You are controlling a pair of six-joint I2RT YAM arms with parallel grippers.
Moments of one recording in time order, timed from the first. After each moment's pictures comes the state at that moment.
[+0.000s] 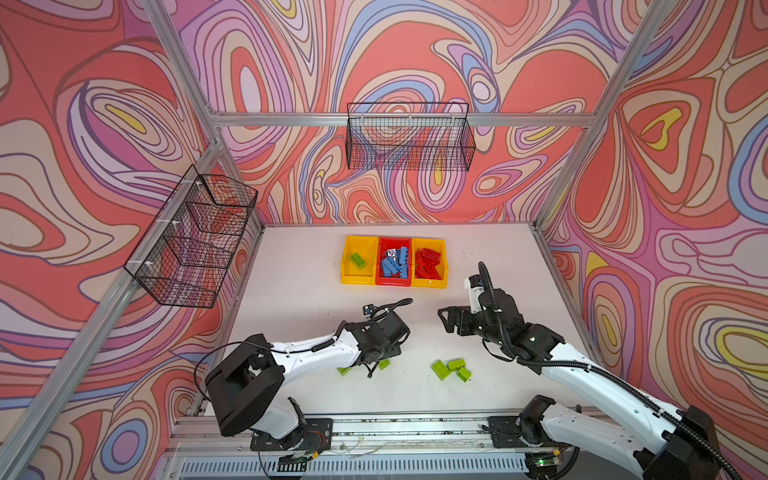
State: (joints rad) left arm -0.94 1.49 0.82 -0.52 -0.24 -1.15; right arm 0.62 0.99 0.69 -0.36 0.04 0.51
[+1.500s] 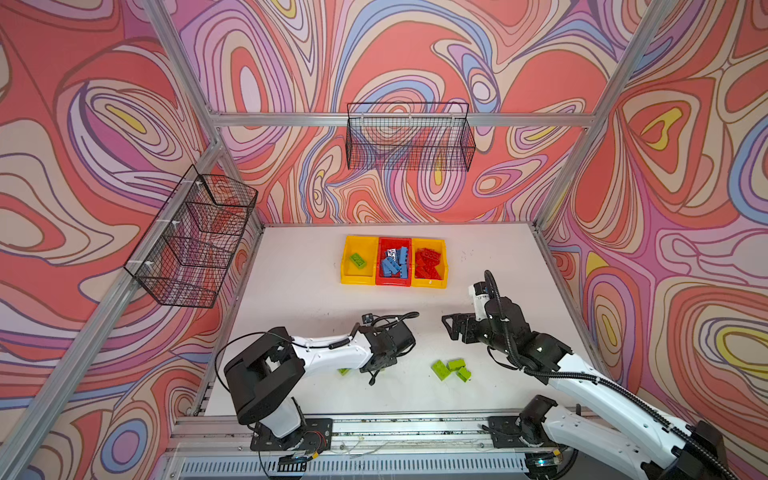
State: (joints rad) left arm -0.99 1.60 0.85 -0.63 -0.31 -1.23; right arm 0.62 0.90 0.62 -0.37 0.03 0.51
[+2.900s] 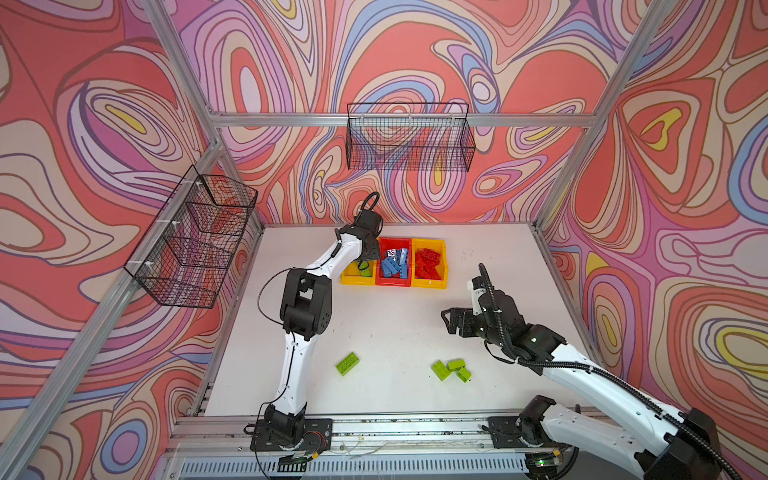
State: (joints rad) left arm -0.37 2.22 1.92 -0.77 -0.25 -0.47; right arm 0.62 0.98 0.70 -0.42 0.08 0.54
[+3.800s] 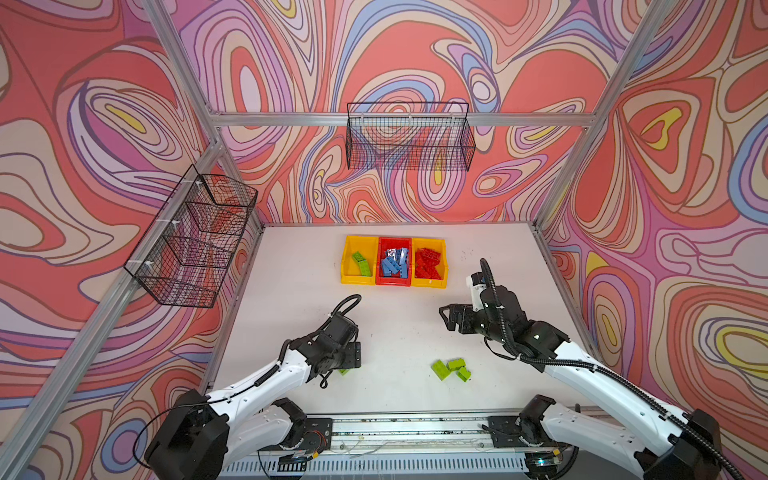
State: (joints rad) left arm -0.63 1.08 0.48 -0.55 -0.09 -0.66; right arm 0.62 0.96 0.75 -0.44 0.03 0.55
